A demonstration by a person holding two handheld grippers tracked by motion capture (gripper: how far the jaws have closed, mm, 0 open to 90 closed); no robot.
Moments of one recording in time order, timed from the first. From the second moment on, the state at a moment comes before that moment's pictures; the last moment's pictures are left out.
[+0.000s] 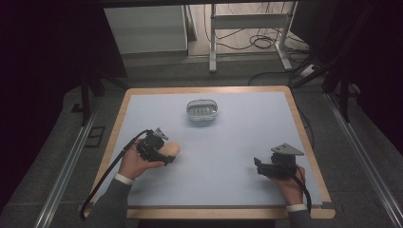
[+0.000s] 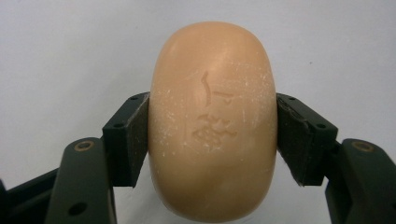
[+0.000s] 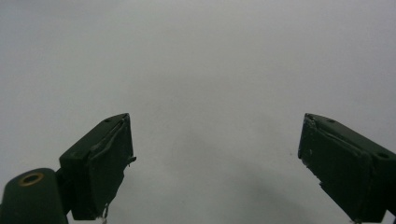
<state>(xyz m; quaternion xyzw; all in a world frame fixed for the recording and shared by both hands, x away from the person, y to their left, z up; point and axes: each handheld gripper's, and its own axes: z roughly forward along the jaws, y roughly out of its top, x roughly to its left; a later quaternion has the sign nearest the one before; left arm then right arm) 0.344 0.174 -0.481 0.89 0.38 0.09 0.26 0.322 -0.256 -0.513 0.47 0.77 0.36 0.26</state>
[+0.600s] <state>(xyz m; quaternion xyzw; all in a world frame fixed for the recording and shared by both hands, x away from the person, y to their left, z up) 0.355 0.167 -0.476 0.89 0.37 0.09 0.25 0.321 -0.257 -0.513 0.47 0.77 0.36 0.26</state>
